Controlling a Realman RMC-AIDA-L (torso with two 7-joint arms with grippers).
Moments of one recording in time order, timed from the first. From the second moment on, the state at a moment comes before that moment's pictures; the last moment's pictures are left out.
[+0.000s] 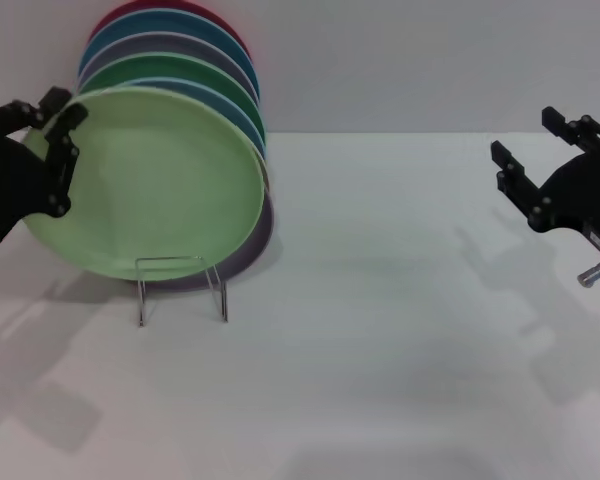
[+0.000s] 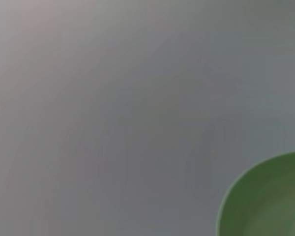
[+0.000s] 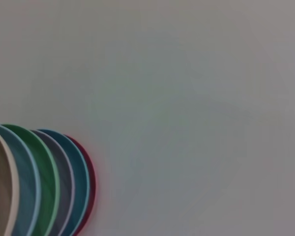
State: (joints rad) left arm -0.53 -1.95 -1.04 -0.02 2.88 1.67 0.65; right arm -0.08 2.09 1.46 1.22 -0.58 0.64 -2.76
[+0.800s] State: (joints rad) left arm -0.51 -2.06 -1.06 -0.02 2.88 1.57 0.80; right arm -0.08 2.09 1.45 1.20 -0.60 0.64 -2.78
